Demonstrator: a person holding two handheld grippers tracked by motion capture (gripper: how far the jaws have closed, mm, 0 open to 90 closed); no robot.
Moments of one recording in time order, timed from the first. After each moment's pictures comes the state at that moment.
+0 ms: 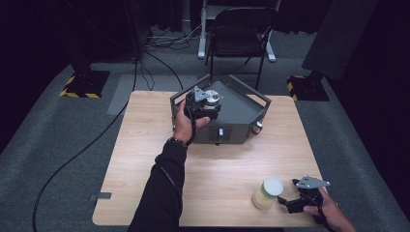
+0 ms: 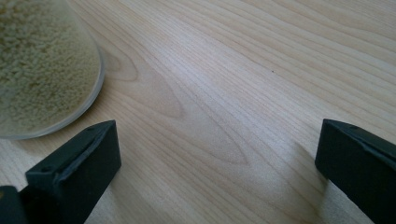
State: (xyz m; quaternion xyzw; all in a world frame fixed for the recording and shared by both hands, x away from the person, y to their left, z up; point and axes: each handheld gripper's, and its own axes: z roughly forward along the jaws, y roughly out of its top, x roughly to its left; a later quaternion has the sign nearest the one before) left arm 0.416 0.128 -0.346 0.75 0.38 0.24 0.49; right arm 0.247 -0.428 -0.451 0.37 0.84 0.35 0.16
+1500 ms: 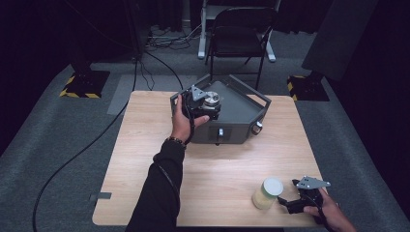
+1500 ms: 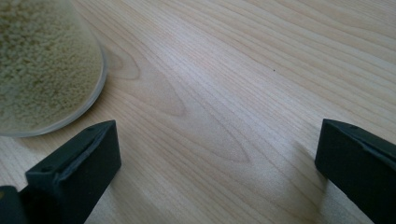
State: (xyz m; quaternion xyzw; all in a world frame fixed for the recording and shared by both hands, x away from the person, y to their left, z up) left arm 0.410 0.130 -0.345 0.74 0.39 0.26 0.49; right arm 0.245 -0.428 -0.451 0.37 0.84 0.35 0.16
